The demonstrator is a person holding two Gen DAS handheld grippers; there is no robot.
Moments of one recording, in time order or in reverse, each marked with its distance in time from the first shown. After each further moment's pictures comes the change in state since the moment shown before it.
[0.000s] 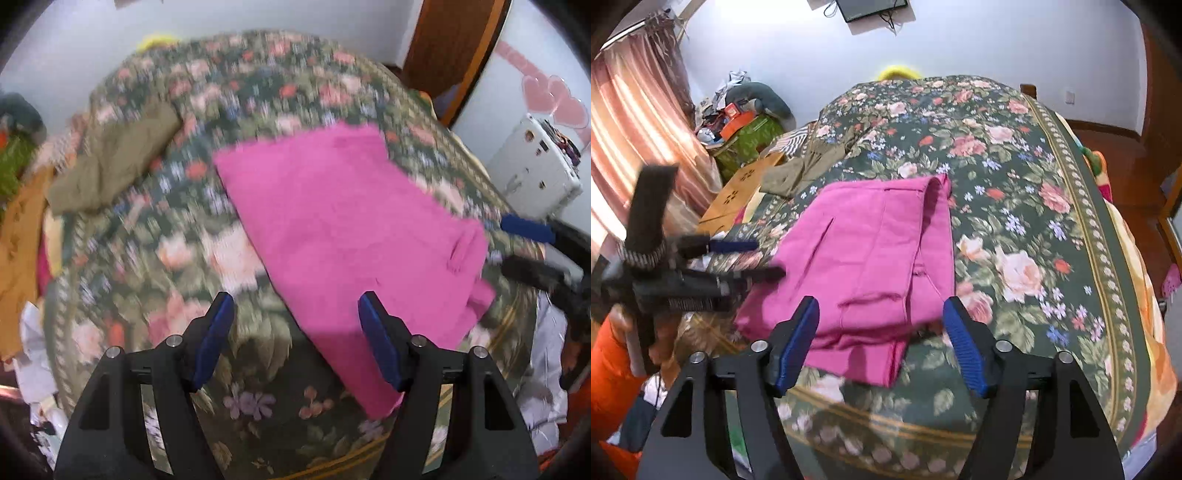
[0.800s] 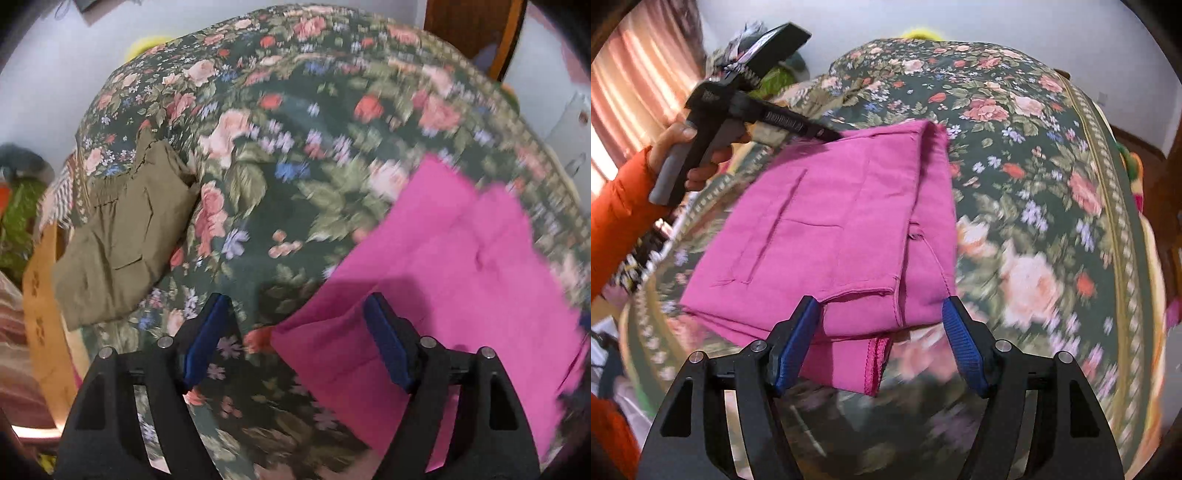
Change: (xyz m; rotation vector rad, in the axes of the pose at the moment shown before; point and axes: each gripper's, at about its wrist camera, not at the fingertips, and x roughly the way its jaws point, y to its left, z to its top) left arm 0.101 0.060 0.140 0.135 0.089 0.201; right arm 0.060 -0.034 0.008 -0.152 0.169 0.011
